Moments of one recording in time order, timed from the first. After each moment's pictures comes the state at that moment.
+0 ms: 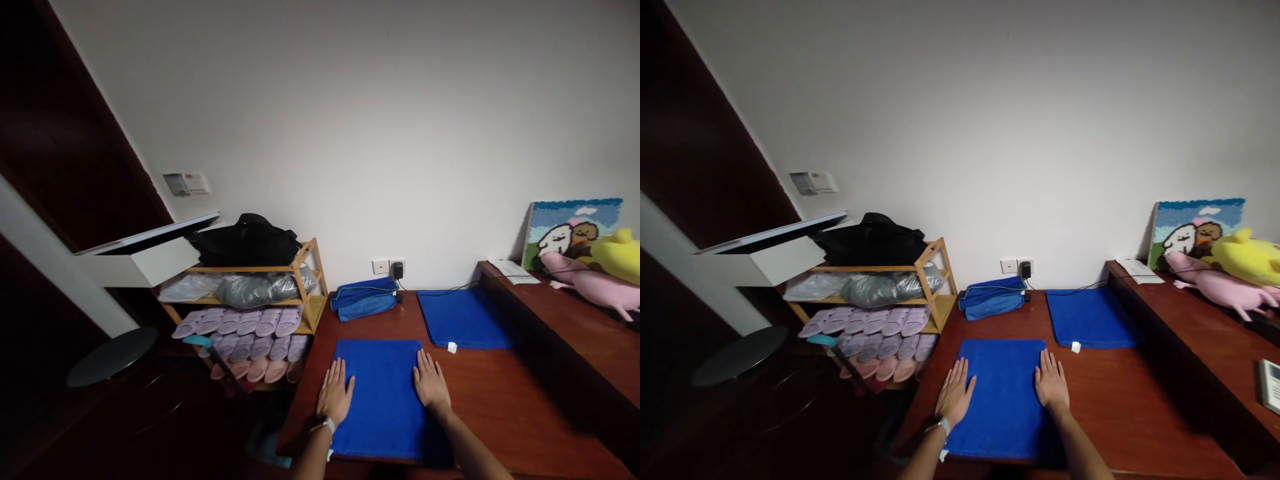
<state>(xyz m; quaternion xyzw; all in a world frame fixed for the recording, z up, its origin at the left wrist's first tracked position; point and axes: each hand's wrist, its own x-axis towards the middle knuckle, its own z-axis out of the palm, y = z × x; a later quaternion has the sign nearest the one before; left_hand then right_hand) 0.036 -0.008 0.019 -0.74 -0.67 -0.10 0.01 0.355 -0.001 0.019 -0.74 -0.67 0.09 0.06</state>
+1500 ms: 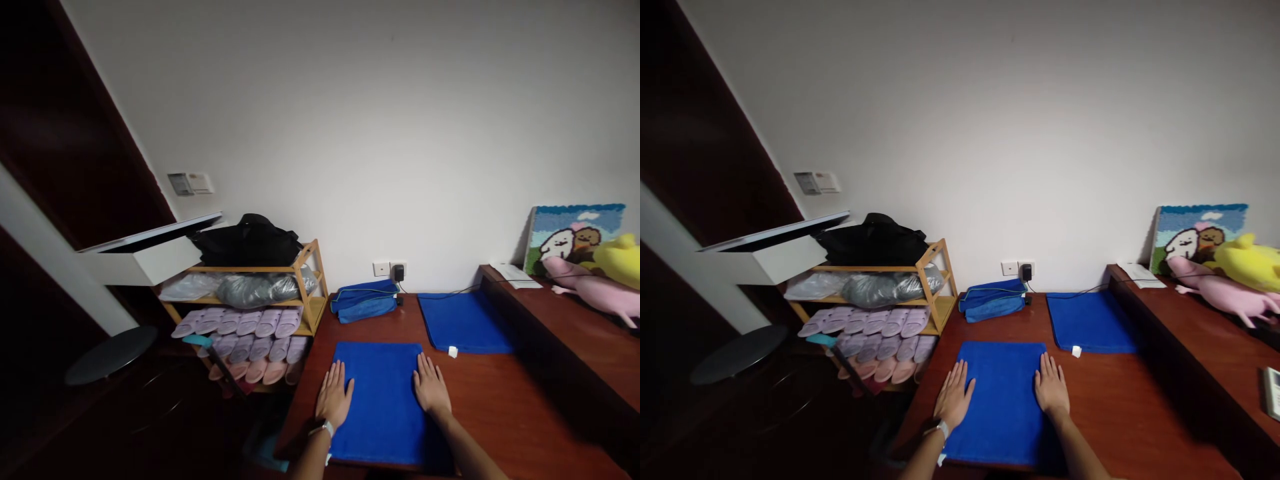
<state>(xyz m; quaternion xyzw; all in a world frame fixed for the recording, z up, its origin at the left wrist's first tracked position) 0.035 -0.007 0.016 -0.74 -0.67 -0.11 0.01 0.355 -0.001 0.018 -0.73 -0.67 0.08 0.07</state>
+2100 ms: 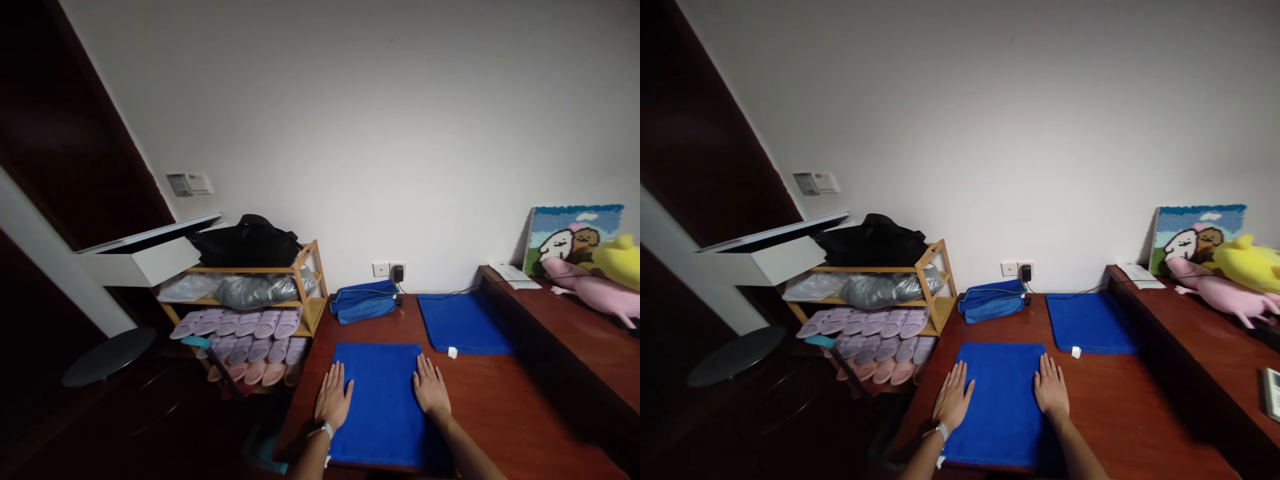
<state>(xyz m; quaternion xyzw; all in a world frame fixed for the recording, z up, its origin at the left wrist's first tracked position) 0.033 -0.005 0.011 -0.74 -0.66 -0.12 0.02 0.355 -0.001 0.020 -0.73 -0.67 0.10 0.09</state>
